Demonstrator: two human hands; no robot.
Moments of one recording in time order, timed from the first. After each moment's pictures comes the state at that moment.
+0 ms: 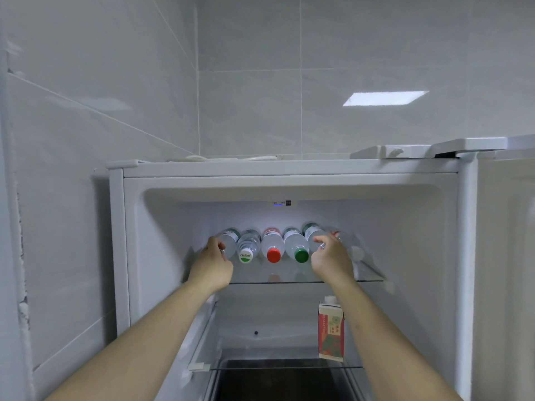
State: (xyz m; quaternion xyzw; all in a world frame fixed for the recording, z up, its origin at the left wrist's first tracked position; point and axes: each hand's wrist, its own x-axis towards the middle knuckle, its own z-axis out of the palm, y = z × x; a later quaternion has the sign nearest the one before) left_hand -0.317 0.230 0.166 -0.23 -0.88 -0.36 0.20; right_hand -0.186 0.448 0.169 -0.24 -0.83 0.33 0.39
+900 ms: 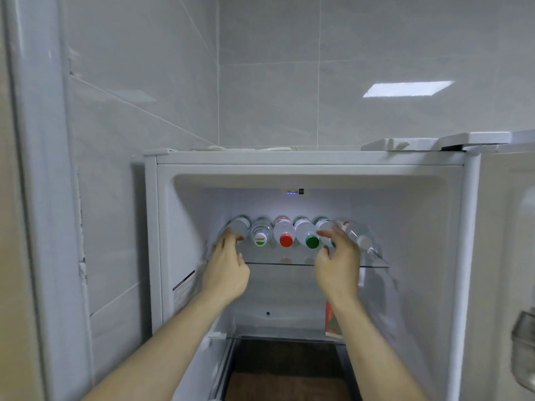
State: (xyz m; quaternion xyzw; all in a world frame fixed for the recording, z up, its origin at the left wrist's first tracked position) left_hand -0.243 0.201 0.138 -0.27 -0.83 -0.42 0.26; right_hand -0.146 0.394 0.138 -0.12 -0.73 0.37 0.57
